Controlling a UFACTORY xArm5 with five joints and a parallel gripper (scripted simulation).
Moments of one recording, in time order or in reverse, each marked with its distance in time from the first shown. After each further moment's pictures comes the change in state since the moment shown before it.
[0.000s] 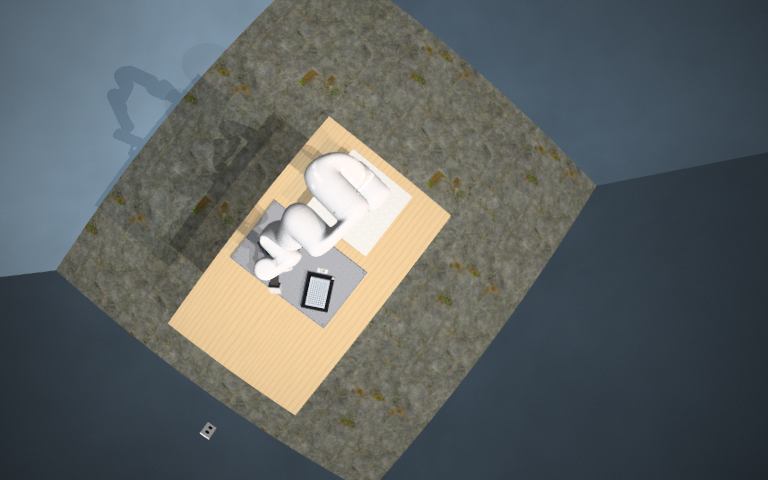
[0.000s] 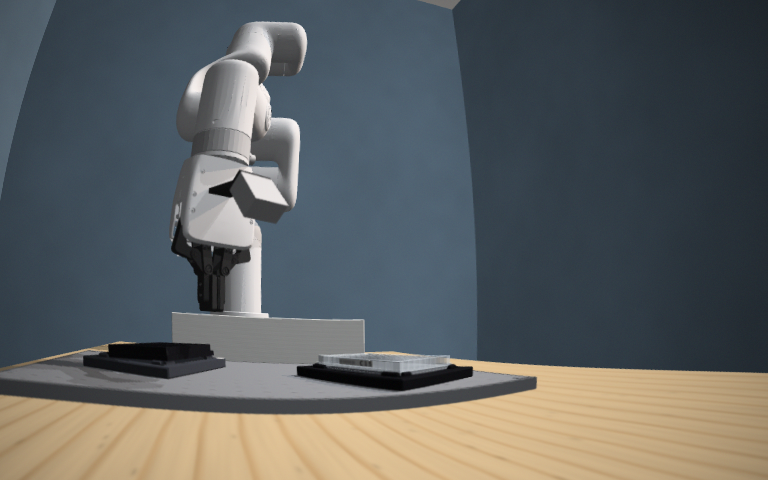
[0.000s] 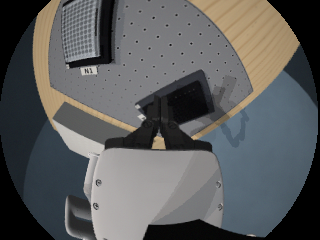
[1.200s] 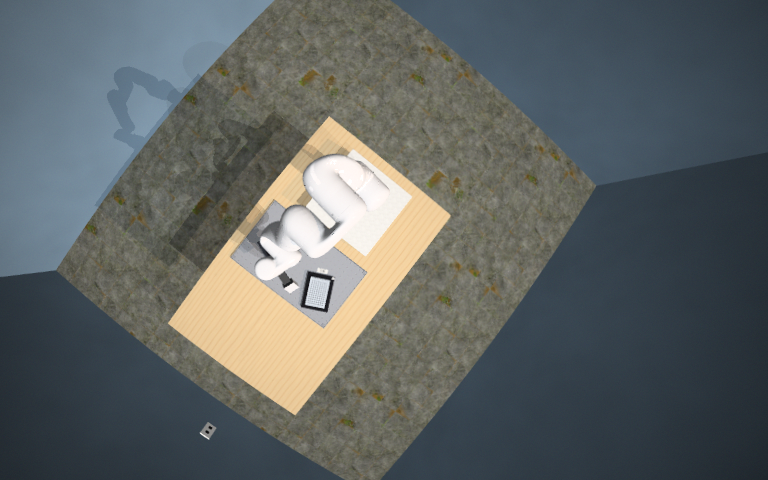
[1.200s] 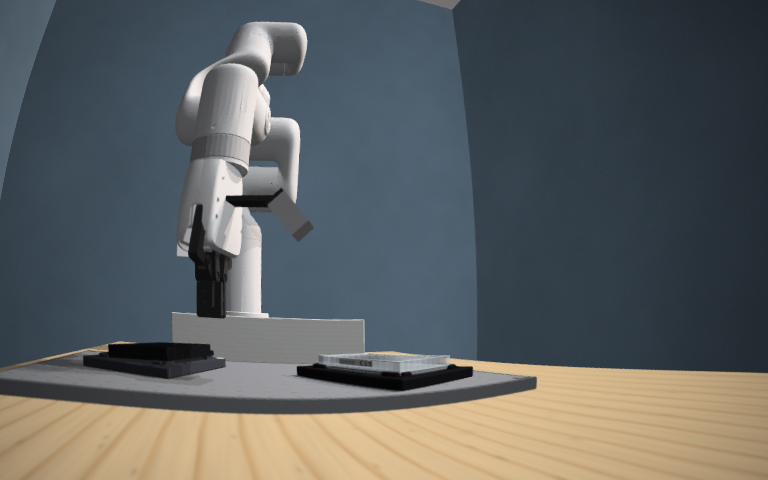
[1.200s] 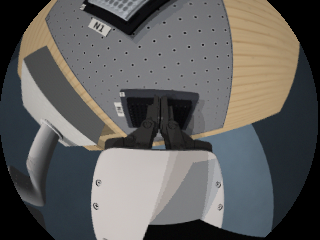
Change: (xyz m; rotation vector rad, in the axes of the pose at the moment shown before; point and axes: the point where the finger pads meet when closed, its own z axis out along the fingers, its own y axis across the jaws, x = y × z) arm 0.000 0.000 0.007 0.002 -0.002 -0.627
